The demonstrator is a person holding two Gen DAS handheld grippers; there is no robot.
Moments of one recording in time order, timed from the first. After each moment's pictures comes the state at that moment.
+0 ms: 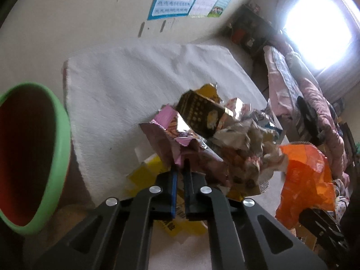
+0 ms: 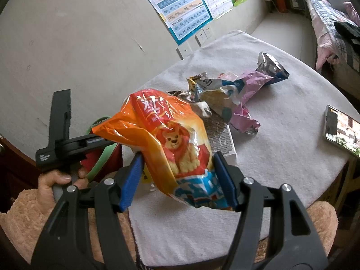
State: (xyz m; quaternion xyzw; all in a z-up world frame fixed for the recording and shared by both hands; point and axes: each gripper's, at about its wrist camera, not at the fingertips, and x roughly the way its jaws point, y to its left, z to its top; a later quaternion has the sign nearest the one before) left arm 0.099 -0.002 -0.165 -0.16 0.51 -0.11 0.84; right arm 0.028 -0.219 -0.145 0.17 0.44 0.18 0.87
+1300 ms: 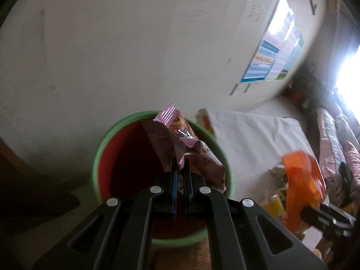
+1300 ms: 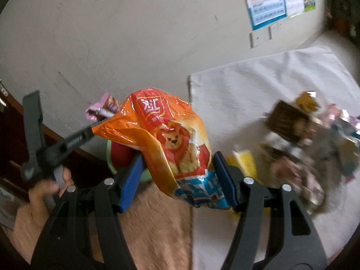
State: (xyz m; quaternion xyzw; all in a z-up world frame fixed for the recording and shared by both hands) left arm 0.028 0.199 -0.126 -0.18 0.40 0.13 0.89; right arm 0.085 -0.017 -0.130 0.06 0.48 0.31 0.82
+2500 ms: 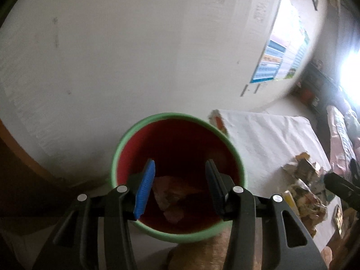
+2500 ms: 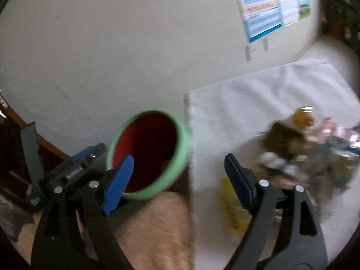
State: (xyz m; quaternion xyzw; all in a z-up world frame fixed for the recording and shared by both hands) left arm 0.016 0.188 -0.117 -0.15 0.40 0.15 0.89; right arm 0.093 -0.036 -0.113 0.06 0.44 0.28 0.85
